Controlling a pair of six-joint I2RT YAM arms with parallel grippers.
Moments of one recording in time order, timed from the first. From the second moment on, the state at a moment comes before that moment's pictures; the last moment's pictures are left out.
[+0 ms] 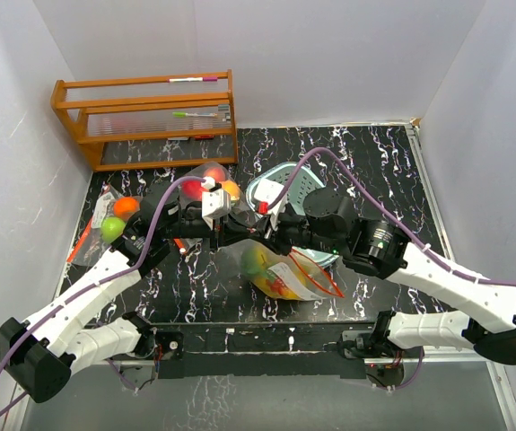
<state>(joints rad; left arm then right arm) -0.64 1.01 0.86 -0.02 0.87 0.13 1.08 1.11 1.25 -0.48 -0.06 -0.16</state>
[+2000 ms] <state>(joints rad) -0.63 1.09 0.93 -0.03 1.06 0.17 1.08 1.01 1.18 -0.51 0.00 -0.05</state>
